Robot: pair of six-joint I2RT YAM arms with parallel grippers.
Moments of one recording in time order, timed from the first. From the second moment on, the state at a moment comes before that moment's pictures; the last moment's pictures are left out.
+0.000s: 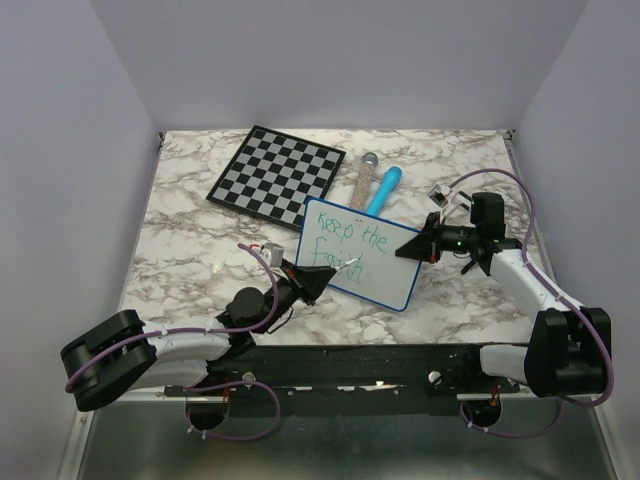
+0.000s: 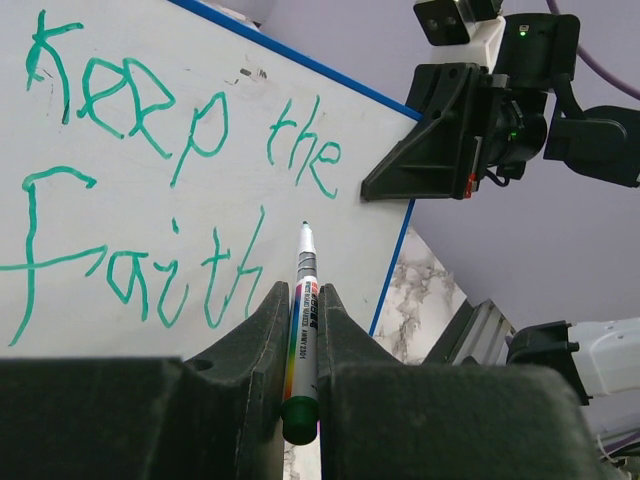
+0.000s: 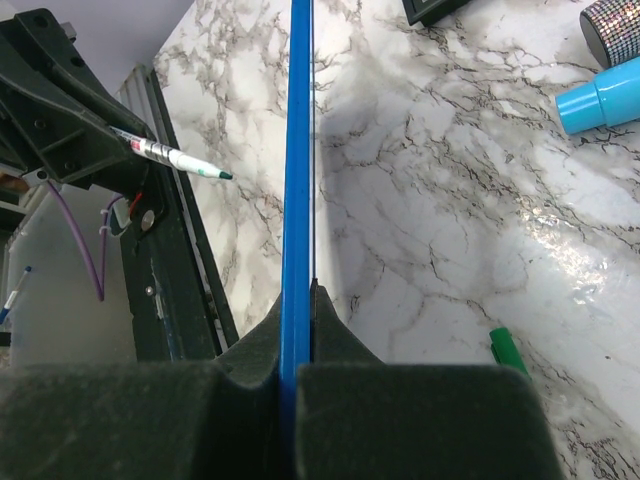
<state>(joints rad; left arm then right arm) -1.00 1.11 0.15 1.10 -0.23 -0.67 0.05 1.26 0.70 -0.15 -1.14 -0.03</state>
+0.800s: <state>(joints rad) -0.97 0.96 0.14 1.00 -0.24 -0.64 0.06 1.26 0.70 -0.15 -1.14 -0.03</state>
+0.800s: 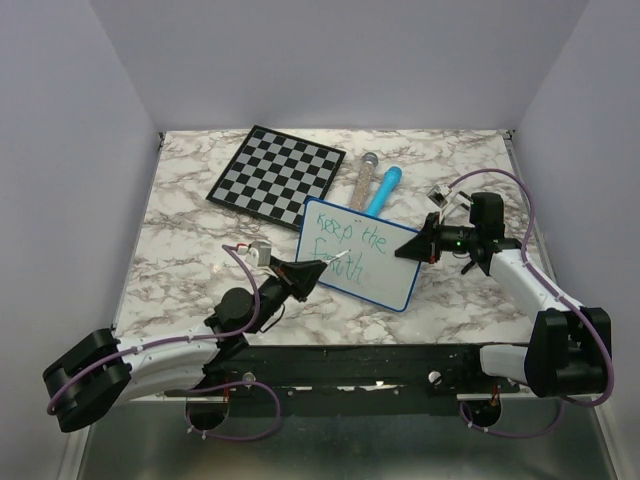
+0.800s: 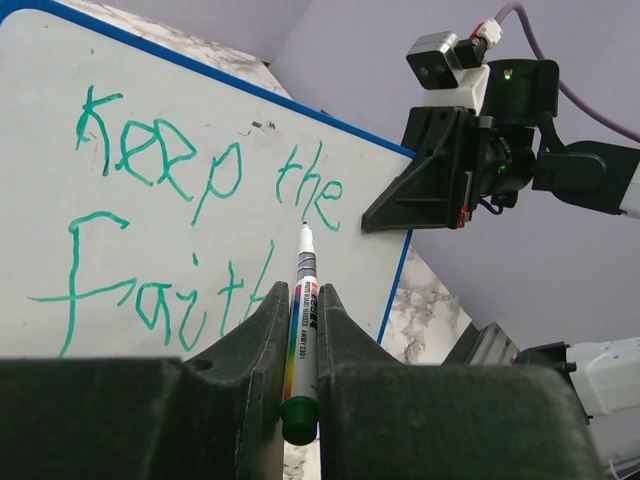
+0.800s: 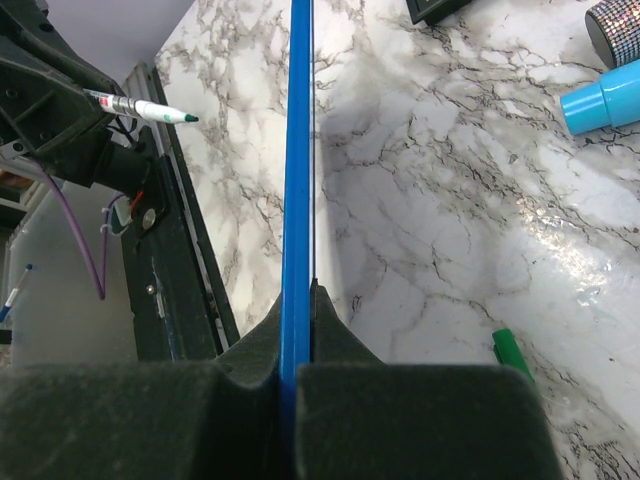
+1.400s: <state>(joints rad) -0.91 0.84 0.13 0.86 -0.20 -0.61 0.06 1.26 0.70 -0.16 -1.14 -0.04</state>
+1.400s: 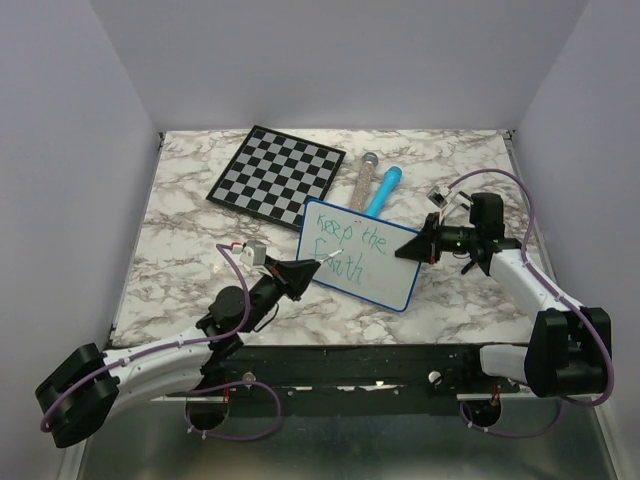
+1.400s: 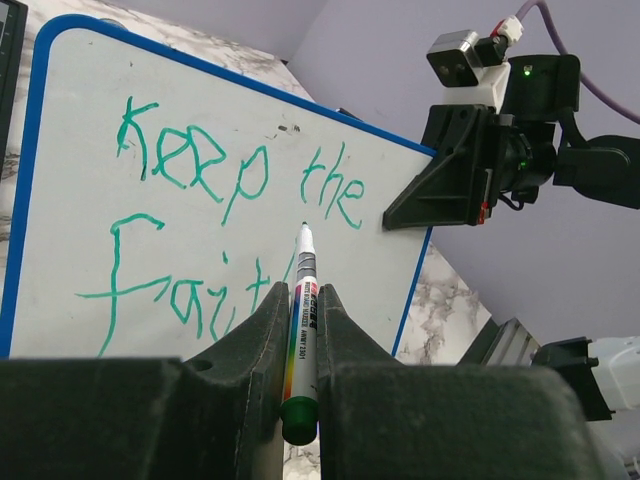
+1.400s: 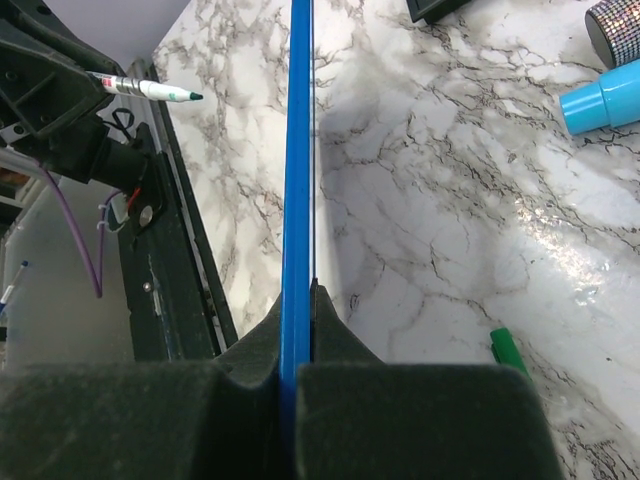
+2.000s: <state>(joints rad) -0.85 0.78 0.12 0.81 -0.14 -0.61 0.06 1.26 0.70 -0.18 -1.14 -0.08</state>
